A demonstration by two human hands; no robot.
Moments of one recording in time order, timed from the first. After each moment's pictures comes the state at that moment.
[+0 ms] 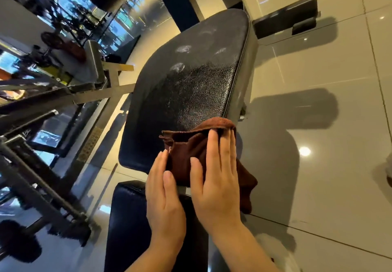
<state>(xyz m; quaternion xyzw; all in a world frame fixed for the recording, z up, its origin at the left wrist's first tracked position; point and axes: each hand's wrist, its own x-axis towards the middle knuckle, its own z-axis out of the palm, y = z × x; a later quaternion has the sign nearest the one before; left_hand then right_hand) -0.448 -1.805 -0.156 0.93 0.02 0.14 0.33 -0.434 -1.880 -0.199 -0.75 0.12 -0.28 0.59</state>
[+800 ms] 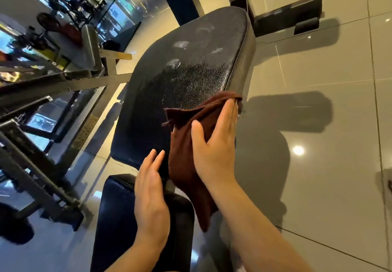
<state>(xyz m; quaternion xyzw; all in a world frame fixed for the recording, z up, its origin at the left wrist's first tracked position) -0.449 -1.809 -0.150 0.93 0.02 0.10 0.34 -0.388 -1.934 -0.170 -0.64 0.14 -0.16 0.74</state>
